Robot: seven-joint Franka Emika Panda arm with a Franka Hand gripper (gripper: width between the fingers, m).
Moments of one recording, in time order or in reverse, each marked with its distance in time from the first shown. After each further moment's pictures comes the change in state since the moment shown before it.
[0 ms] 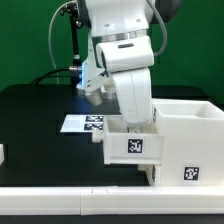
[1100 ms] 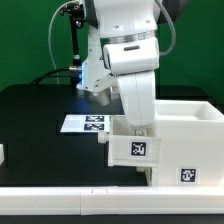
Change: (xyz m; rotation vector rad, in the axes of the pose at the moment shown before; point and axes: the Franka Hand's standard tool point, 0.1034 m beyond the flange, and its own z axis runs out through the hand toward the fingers) arm 0.011 -0.003 0.004 0.023 0.001 0.081
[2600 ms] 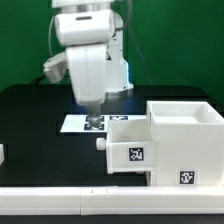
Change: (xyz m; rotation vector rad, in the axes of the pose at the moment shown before) arm -0.077 0.007 -0.044 0.027 -0.053 -0.065
